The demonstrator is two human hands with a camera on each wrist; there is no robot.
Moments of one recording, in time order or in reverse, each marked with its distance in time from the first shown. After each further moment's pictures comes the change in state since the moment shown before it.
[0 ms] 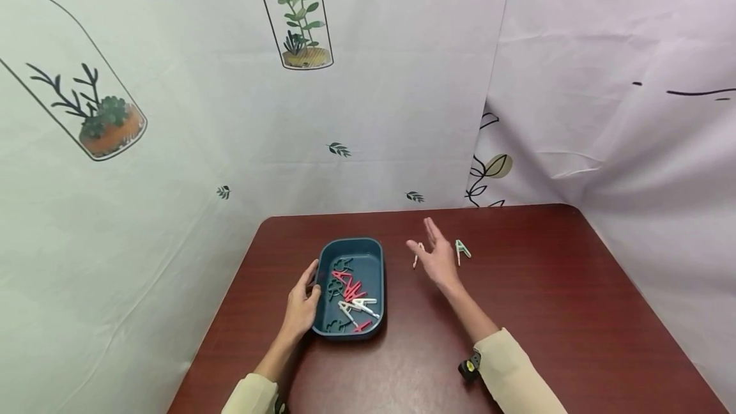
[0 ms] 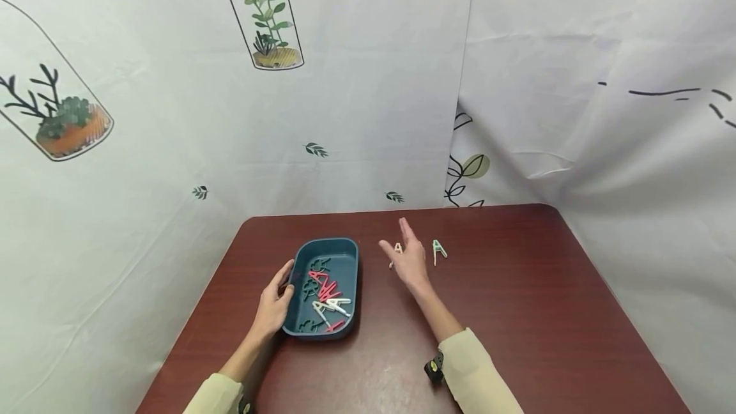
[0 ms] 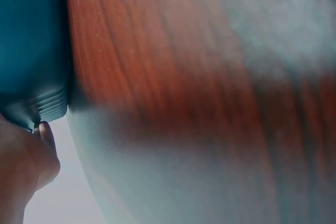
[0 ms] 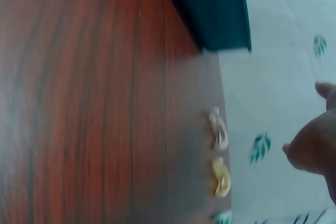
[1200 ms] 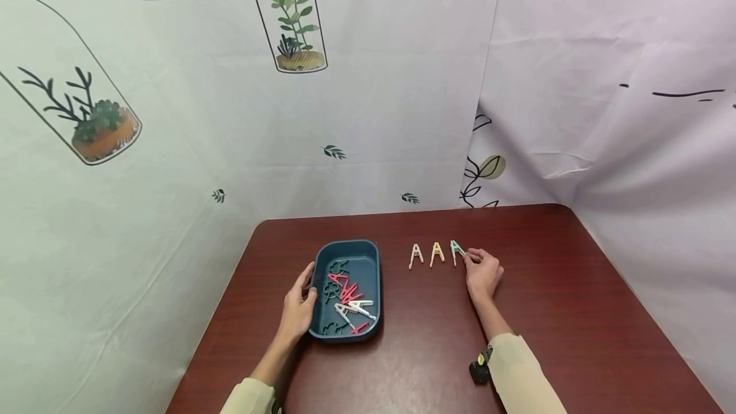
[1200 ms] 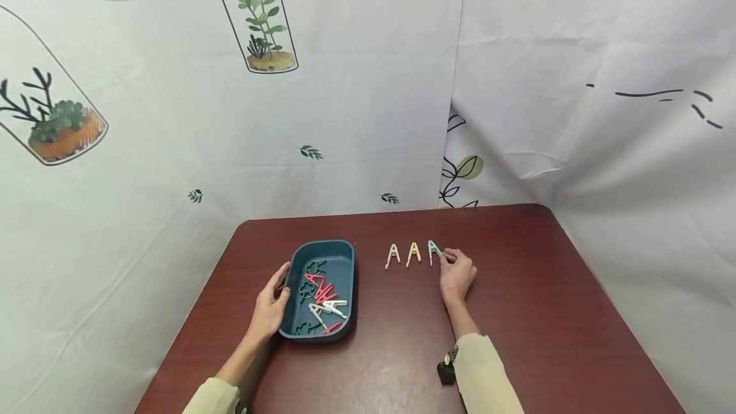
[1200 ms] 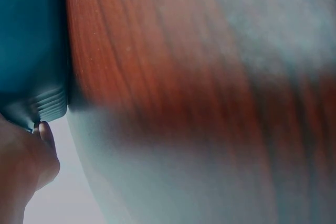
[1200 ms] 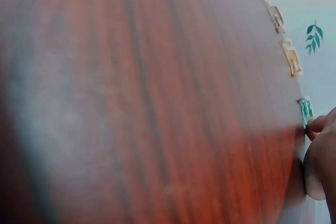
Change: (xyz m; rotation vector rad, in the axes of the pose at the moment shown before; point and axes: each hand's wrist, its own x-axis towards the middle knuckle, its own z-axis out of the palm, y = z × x) left_hand -0.001 0.001 0.001 -0.005 0.009 0.010; right_hand -0.009 0.083 -0.074 -0.356 0.566 0.136
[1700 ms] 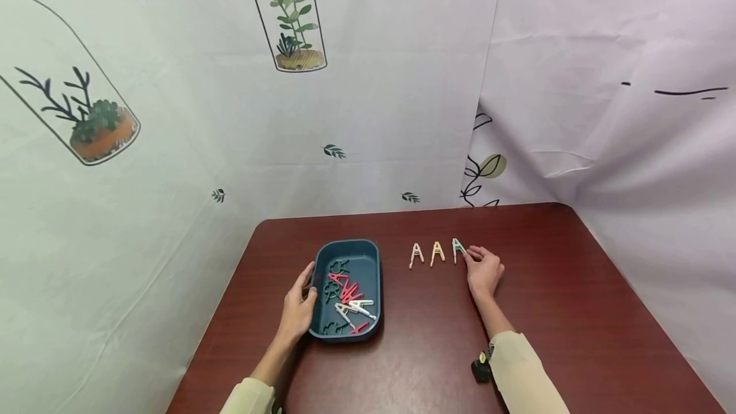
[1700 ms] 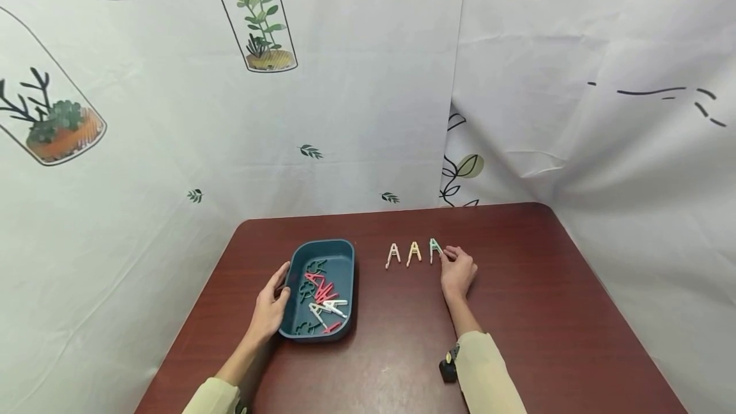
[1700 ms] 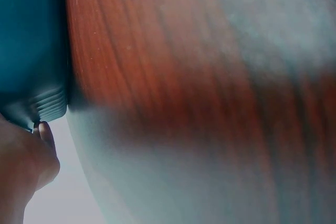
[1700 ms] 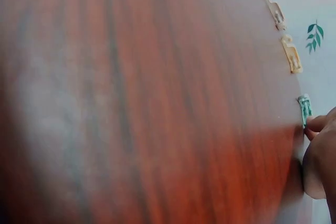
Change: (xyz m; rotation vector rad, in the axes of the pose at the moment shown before) left_hand 0.001 -0.001 0.000 0.011 -0.003 0.000; right_hand 0.004 -0.003 -0.001 0.005 -0.039 -0.009
